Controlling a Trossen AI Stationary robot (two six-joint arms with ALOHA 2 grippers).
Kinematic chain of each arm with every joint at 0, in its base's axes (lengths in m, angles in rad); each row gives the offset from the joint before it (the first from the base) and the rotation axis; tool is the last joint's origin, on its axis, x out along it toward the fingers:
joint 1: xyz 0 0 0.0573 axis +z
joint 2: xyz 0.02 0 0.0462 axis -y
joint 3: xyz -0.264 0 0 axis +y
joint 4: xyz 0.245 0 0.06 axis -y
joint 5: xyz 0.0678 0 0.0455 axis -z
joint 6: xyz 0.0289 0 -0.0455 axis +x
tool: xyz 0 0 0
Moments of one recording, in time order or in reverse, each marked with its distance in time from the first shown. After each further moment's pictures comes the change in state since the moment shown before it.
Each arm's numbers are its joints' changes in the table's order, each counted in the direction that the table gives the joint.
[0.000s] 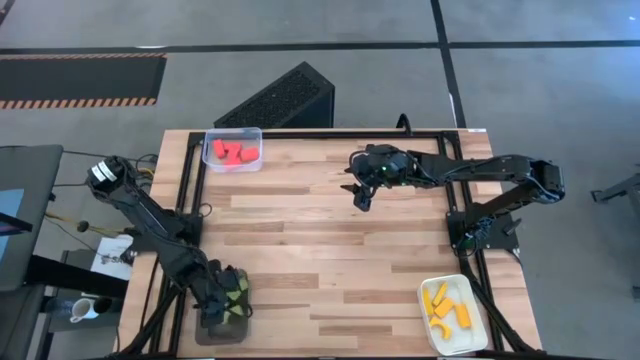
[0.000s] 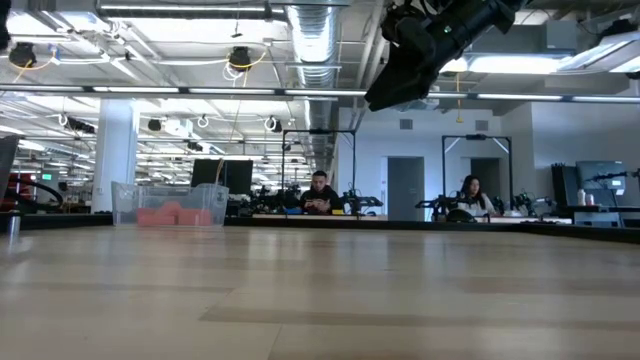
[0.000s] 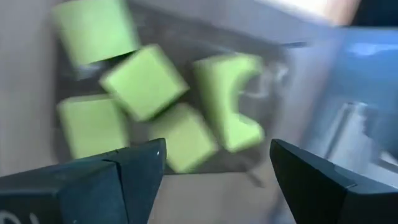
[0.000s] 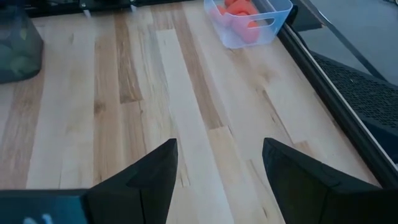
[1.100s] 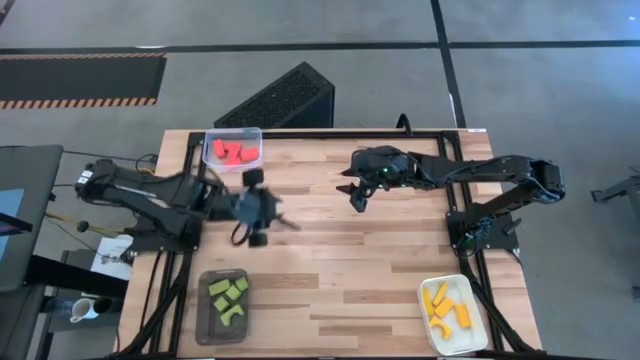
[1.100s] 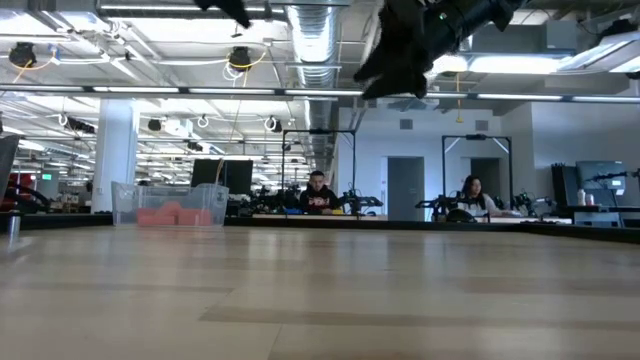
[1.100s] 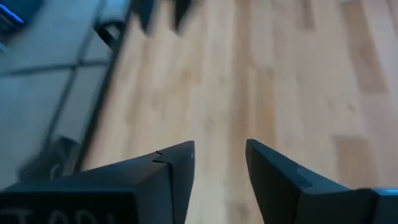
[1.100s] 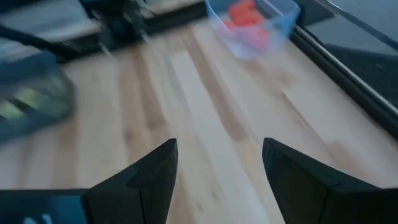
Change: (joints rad) left arm 0.617 0.070 -0.522 -0.235 -0.574 1.113; right arm 0.026 0.002 0.000 0.064 -0.030 0.199
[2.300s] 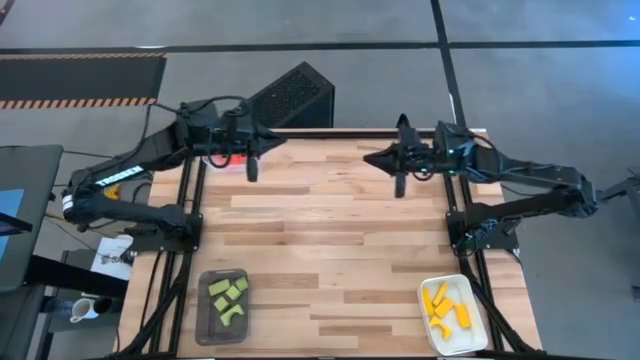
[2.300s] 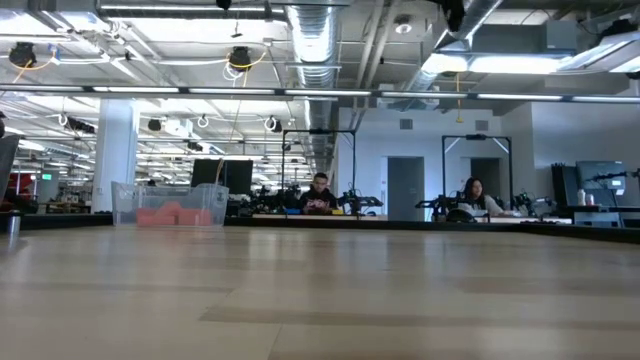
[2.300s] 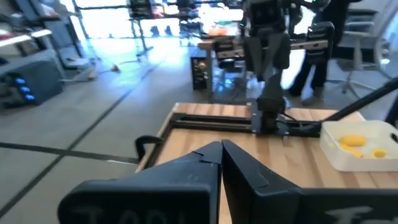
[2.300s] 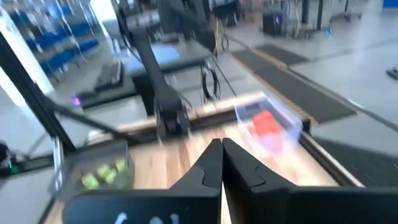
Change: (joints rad) left arm 0.602 0.155 0.007 0.486 0.609 0.149; right arm -0.058 0.365 0.000 0.042 -0.134 -0.044
